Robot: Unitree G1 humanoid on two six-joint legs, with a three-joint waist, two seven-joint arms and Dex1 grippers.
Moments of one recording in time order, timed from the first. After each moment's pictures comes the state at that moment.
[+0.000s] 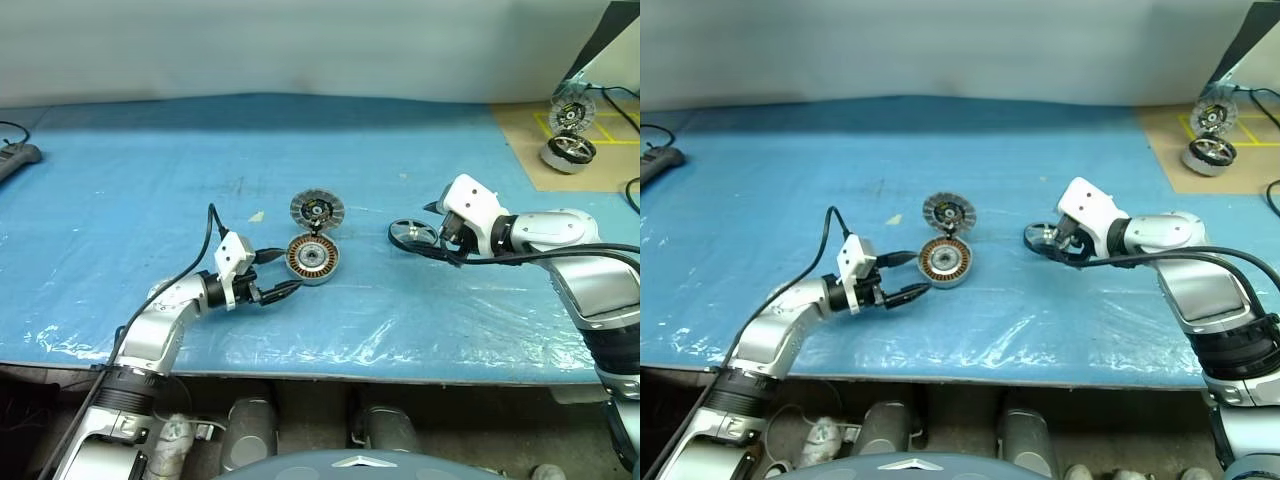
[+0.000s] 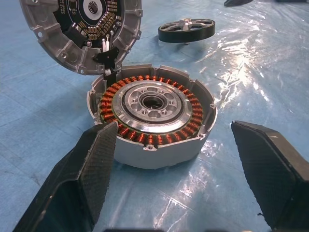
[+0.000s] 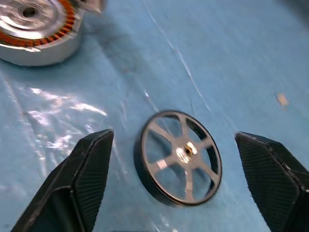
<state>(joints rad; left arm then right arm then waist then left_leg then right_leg) -0.24 0.41 -0.09 0.09 -0.33 0.16 -0.97 -0.52 -0.83 0.13 -0.13 0.14 0.76 0.81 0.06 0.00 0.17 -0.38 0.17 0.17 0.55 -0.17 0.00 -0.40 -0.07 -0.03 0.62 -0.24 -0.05</state>
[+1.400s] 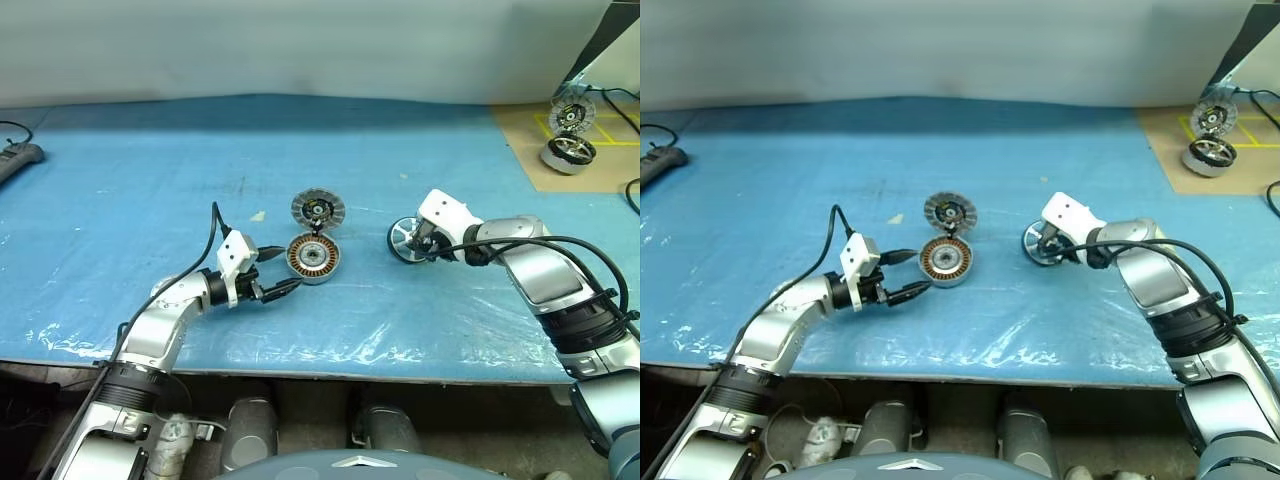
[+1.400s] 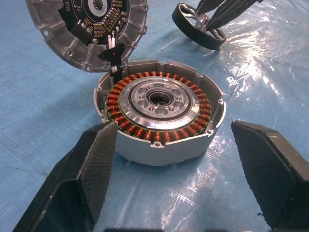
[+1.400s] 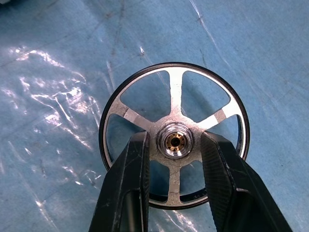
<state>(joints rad) -0.25 0.43 -0.11 0.06 -0.31 0.19 -0.93 -0.53 -0.76 0.24 -0.07 0.04 0.79 0.83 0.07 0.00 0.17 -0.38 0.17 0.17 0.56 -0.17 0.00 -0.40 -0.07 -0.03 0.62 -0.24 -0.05</state>
